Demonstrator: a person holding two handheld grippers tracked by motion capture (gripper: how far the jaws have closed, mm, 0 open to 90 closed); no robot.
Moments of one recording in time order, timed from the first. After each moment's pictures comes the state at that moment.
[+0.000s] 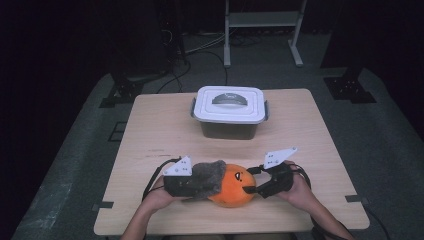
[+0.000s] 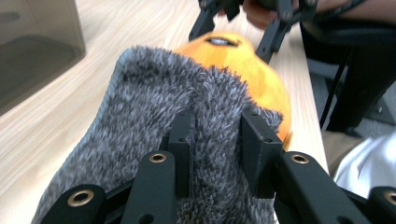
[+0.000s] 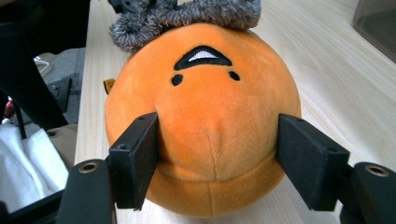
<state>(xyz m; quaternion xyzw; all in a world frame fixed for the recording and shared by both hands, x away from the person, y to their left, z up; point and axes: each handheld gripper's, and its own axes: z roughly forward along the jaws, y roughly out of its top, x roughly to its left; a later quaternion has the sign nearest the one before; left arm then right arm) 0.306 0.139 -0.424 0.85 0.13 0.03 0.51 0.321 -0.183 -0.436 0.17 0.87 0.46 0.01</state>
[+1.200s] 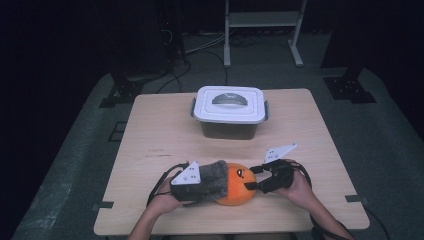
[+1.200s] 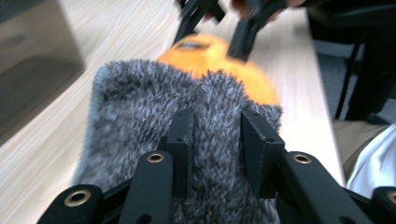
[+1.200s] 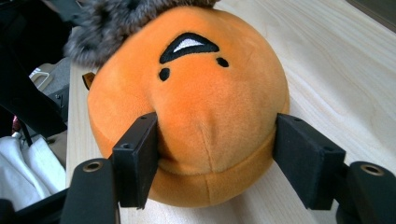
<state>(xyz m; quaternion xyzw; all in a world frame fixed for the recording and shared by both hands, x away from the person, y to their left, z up) 0.294 0.129 -0.425 0.87 0.09 0.09 0.48 0.333 -0.189 -0.443 0.22 0.87 0.45 -0.02</state>
